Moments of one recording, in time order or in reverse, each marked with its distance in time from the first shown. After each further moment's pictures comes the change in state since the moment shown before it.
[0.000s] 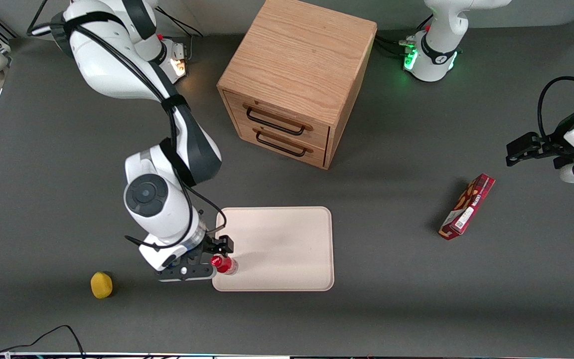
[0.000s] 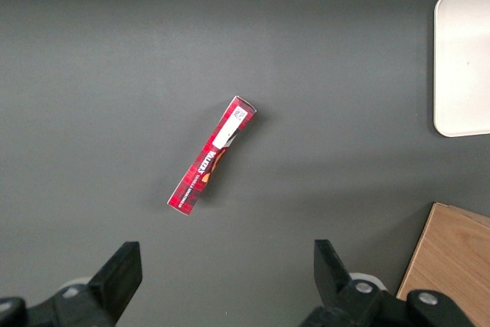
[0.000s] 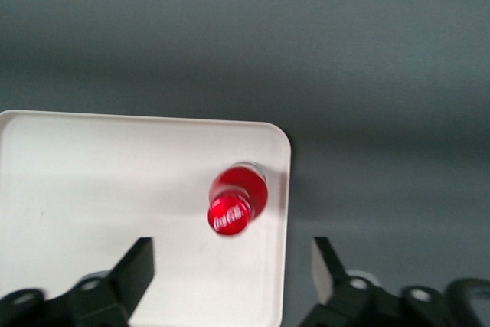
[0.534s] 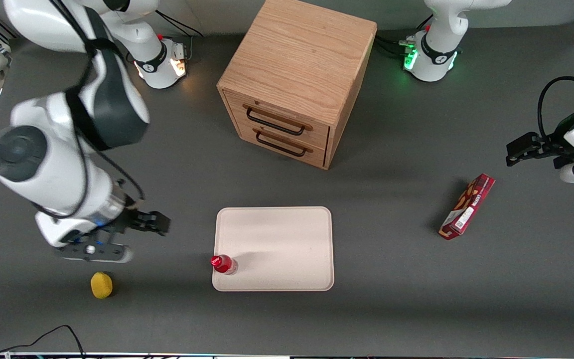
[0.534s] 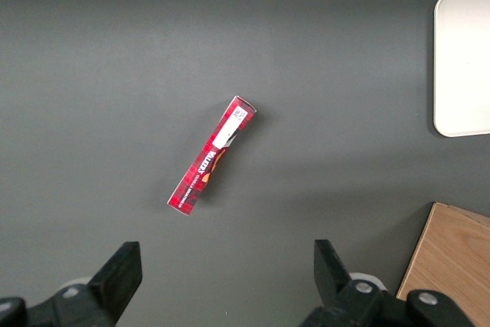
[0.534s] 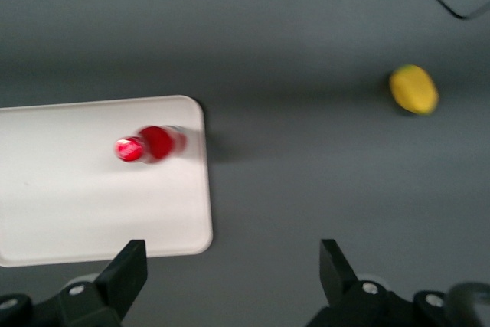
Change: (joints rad) arm -0.126 -0.274 -0.007 -0.103 0.000 -0.250 -0.016
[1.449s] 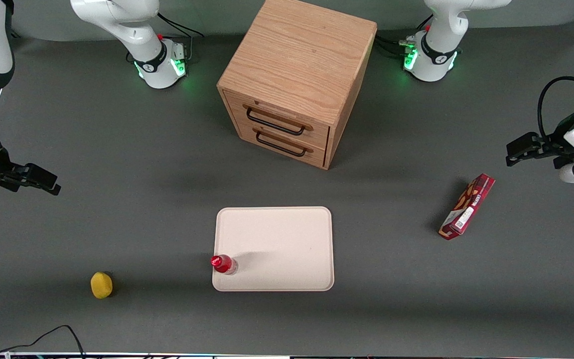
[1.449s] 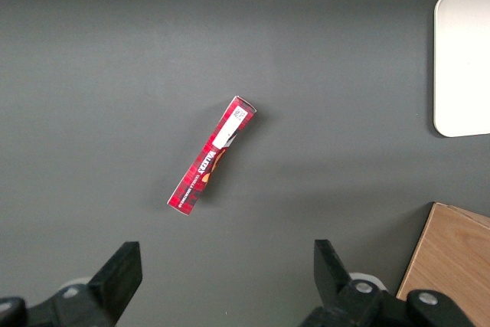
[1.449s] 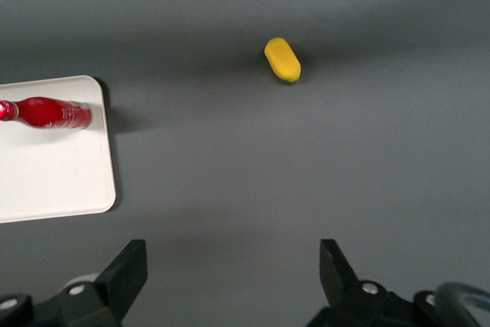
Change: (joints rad) arm -0.275 -0.378 0.012 -0.408 0.035 0.057 -0.248
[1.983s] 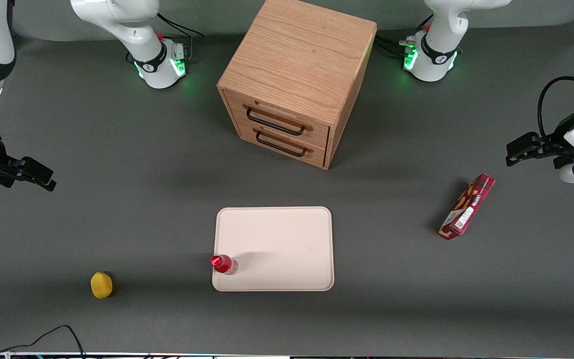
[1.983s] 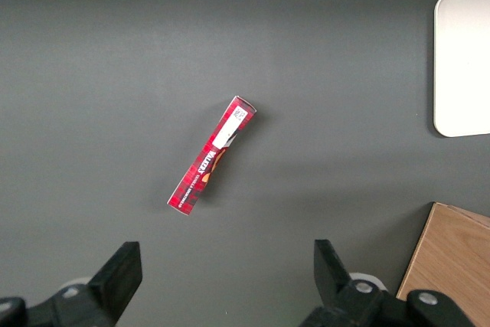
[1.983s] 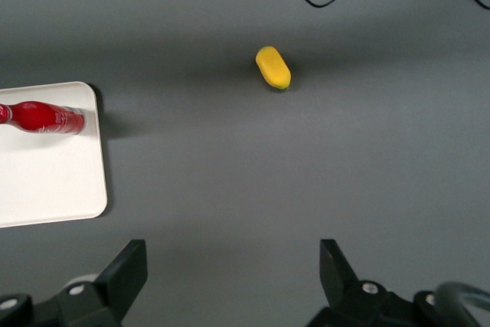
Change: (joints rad) arm -0.003 -0.048 0.002 -0.042 -0.028 0.039 0.000
